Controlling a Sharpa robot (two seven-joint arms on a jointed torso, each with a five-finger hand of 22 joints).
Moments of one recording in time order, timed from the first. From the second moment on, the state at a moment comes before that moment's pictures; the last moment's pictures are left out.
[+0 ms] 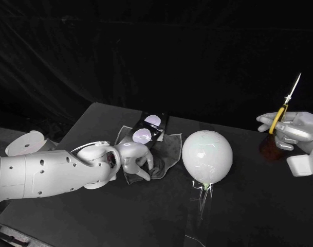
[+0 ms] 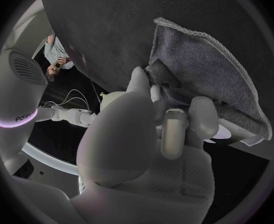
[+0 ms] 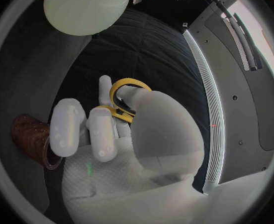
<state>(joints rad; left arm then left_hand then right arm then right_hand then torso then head) 1.12 -1.04 -0.16 1.63 -1.46 -0.28 -0.01 1.61 -0.06 -0.13 0.27 0.05 1.04 0.07 0.35 0.29 1.24 0.02 1.29 1.11 1.47 -0.06 1.54 1.31 0.09 1.26 0.08 1.42 1.20 1.38 -0.99 -0.19 1.60 -0.26 -0.49 0.18 1.28 -0.04 0.62 0.10 0.05 0.99 0.09 0.32 0.55 1.16 0.11 0.46 0.42 1.46 -0.06 1.41 1.18 0.05 1.41 0.05 1.31 1.31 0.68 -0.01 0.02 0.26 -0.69</state>
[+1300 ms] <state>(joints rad) 1.12 -1.06 -0.16 1.69 -1.29 -0.01 0.08 1.50 -0.24 0.70 0.20 0.05 1.04 0.07 0.49 0.32 1.26 0.01 1.28 1.13 1.47 -0.06 1.54 1.31 0.09 1.25 0.06 1.43 1.20 1.37 -1.00 -0.19 1.59 -0.26 -0.48 0.18 1.28 -0.04 0.62 0.10 0.04 0.99 0.08 0.32 0.55 1.16 0.11 0.46 0.43 1.47 -0.06 1.41 1.18 0.05 1.41 0.05 1.31 1.31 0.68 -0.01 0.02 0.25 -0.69</state>
